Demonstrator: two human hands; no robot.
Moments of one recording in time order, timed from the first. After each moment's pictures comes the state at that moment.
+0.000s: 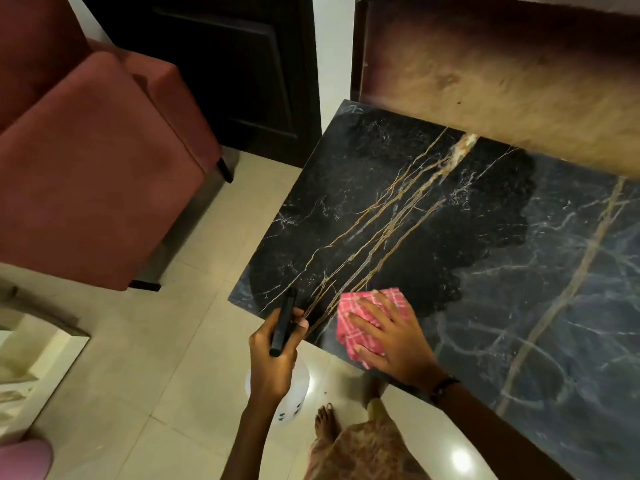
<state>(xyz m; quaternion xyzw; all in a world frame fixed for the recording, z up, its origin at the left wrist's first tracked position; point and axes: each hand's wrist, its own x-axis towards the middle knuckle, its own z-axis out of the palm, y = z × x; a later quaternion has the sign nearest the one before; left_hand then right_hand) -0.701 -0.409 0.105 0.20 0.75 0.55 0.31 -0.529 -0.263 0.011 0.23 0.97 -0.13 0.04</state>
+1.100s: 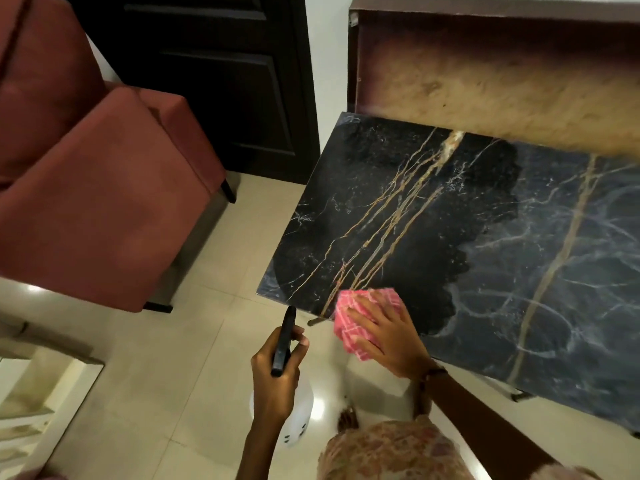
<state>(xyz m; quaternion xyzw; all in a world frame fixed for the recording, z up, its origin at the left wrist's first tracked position) -0.712 -0.497 0.118 0.22 0.74 0.56 0.30 -0.554 -0.334 0.009 0.27 0.95 -0.11 0.06</state>
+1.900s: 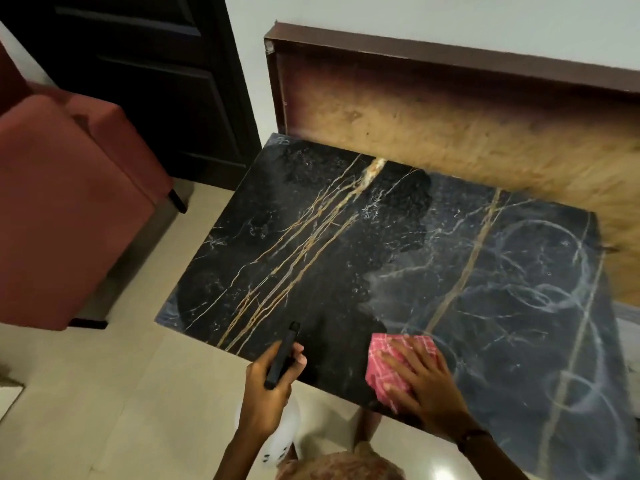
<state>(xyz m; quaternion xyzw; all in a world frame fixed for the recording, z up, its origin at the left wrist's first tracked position) -0.579 -0.382 0.126 0.20 0.70 0.54 0.43 -0.319 -0.246 0.026 0.36 0.92 -0.13 0.11</state>
